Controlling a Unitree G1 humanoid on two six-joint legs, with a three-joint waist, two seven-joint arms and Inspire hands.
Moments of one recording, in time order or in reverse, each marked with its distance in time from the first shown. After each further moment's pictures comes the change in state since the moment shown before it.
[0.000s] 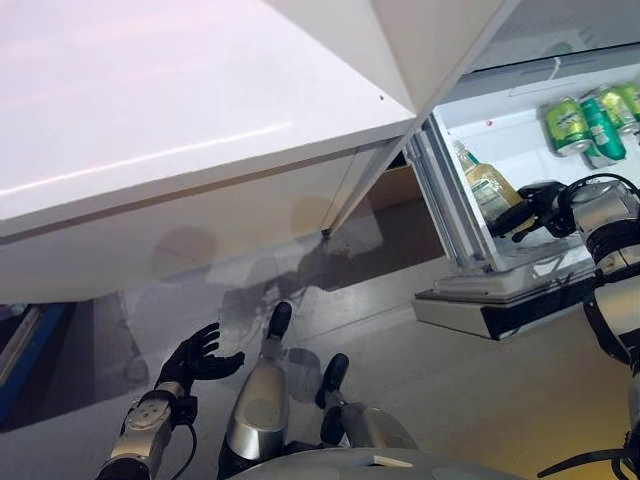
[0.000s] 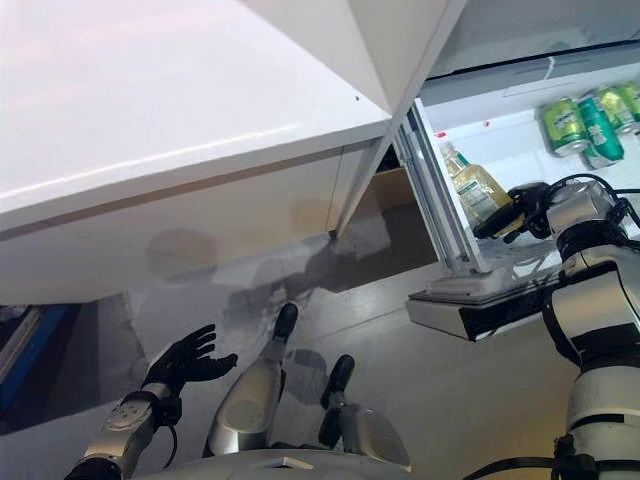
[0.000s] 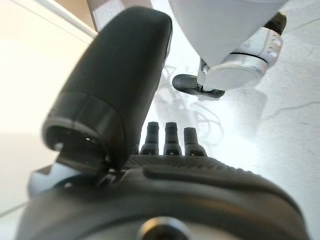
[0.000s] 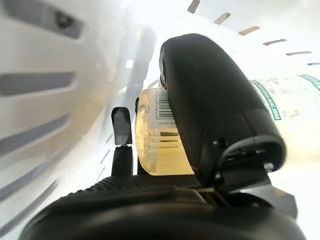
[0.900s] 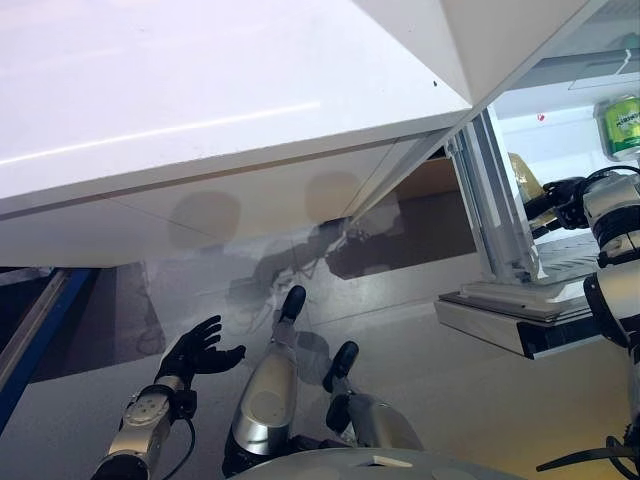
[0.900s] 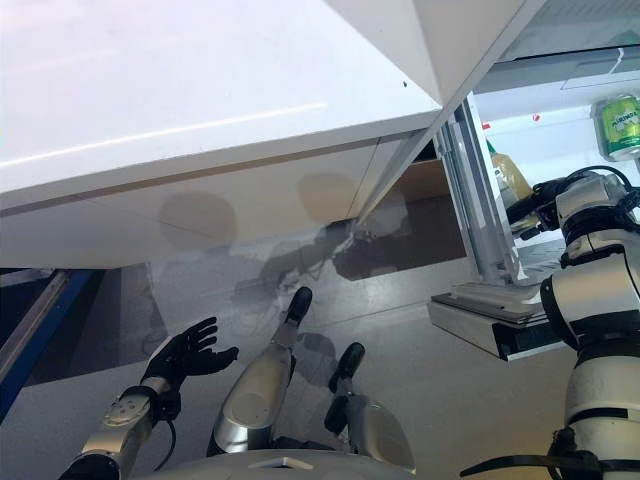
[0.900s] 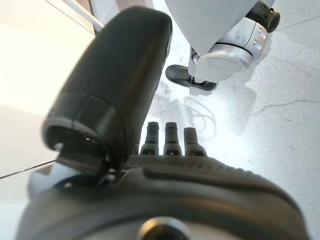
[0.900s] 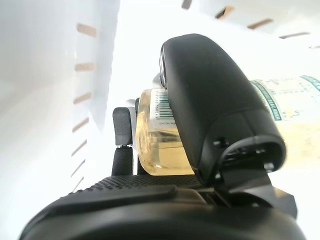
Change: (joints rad) left arm -0.004 0.018 -0.012 -0.024 -0.009 -0.005 -0.020; right arm -0.097 0.015 -0.054 0.104 -0.008 0.062 -0.127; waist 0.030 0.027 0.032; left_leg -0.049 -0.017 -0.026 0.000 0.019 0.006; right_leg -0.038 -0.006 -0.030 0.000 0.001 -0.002
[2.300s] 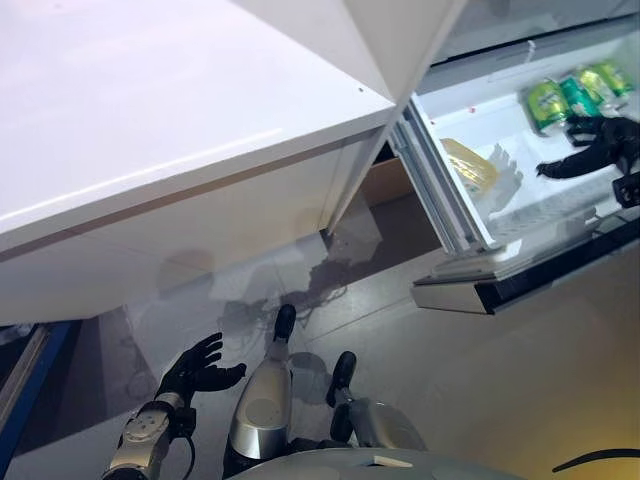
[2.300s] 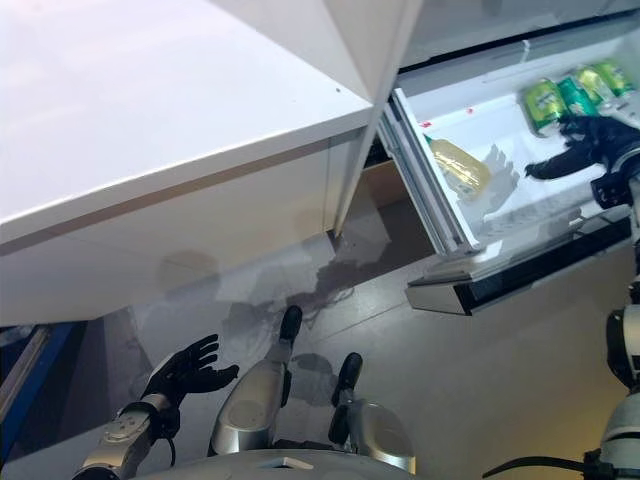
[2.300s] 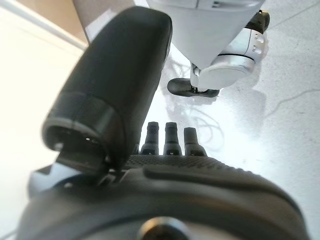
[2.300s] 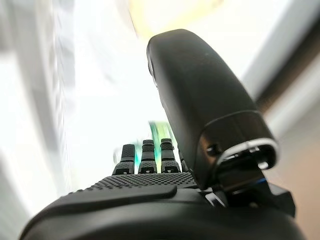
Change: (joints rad) left arm 0.039 -0.049 0.047 0.104 0.055 -0.047 -0.037; right arm 0.296 -0.270 -0.355 -0.546 0.169 -0.269 -0.227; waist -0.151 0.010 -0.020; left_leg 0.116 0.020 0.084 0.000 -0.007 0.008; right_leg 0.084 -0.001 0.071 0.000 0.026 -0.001
